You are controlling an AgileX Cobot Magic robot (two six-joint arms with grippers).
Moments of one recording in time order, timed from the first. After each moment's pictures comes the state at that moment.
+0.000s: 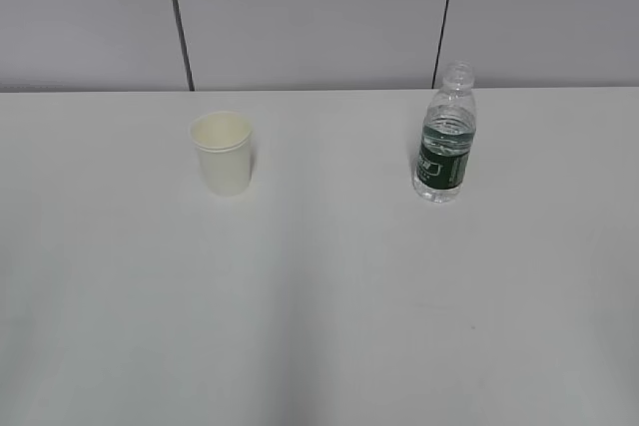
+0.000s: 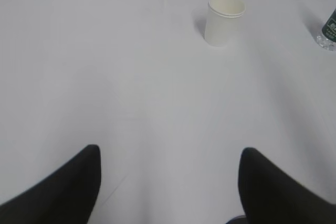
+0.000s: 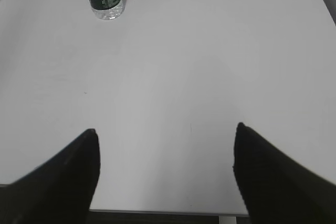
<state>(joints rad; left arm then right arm) -0.08 -0.02 -0.52 -0.03 1.11 -0.05 0.05 -0.02 -0.49 -0.06 1.14 0.05</state>
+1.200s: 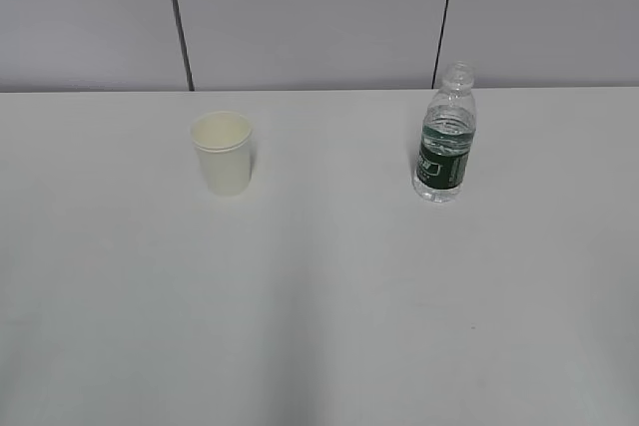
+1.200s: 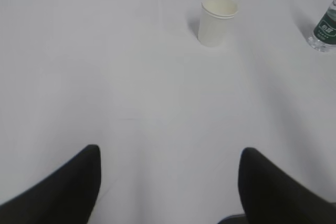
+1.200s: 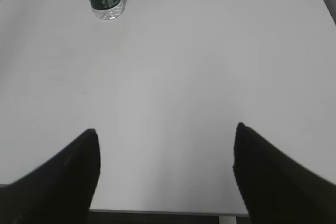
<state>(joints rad) -0.08 -0.02 -0.52 -0.05 1.11 -0.05 0.05 -0.02 -0.49 -0.06 1.14 0.06</state>
